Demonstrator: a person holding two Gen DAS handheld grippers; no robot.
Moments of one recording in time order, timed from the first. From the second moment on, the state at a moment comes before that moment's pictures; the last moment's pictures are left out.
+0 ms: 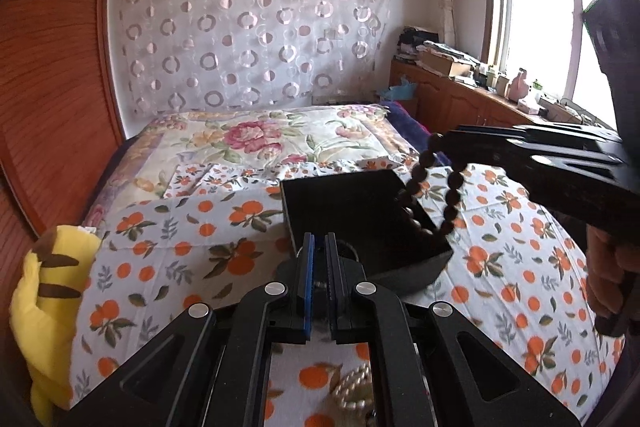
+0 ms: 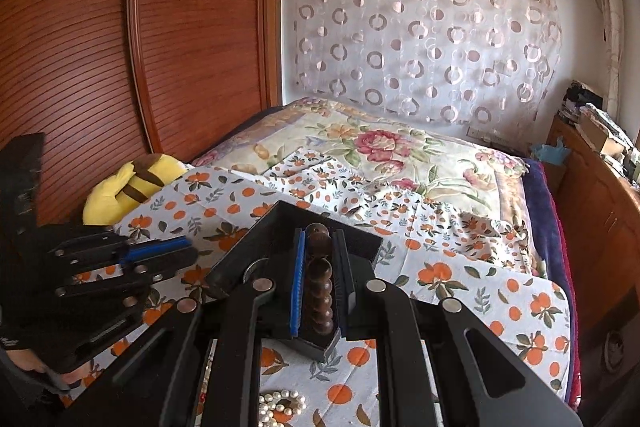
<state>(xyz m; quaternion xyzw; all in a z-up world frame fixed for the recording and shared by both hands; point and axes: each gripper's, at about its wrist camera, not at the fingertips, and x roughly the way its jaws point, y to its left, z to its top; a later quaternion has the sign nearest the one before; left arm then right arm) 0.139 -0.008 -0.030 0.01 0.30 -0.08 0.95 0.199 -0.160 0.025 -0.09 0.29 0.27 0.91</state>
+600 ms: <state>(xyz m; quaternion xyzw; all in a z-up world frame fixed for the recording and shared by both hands) 0.088 -0.011 -0.038 0.03 0.30 -0.11 0.95 0.195 -0.161 -0.002 -0.08 0.32 0.27 0.90</state>
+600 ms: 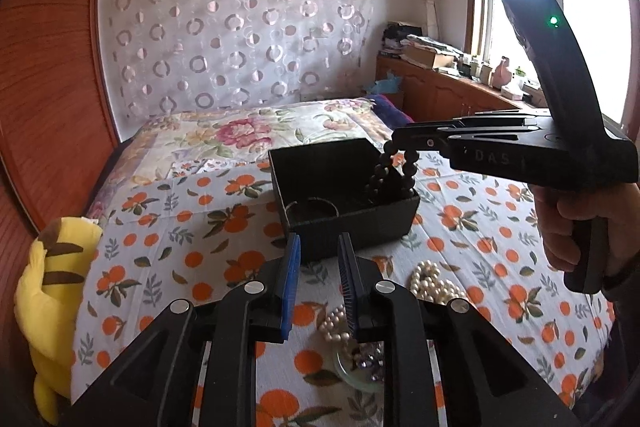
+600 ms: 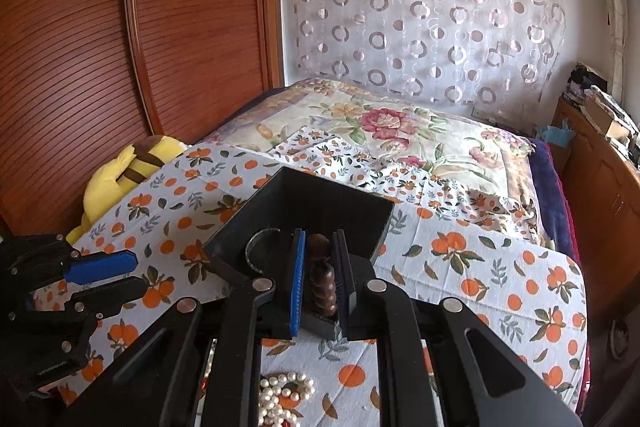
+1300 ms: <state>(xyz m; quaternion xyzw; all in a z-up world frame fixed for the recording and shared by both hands) 0.058 -0.012 -0.058 0.03 0.31 -0.11 0.94 0.105 -0.208 -0.051 -0.05 0.35 0.27 0.89</state>
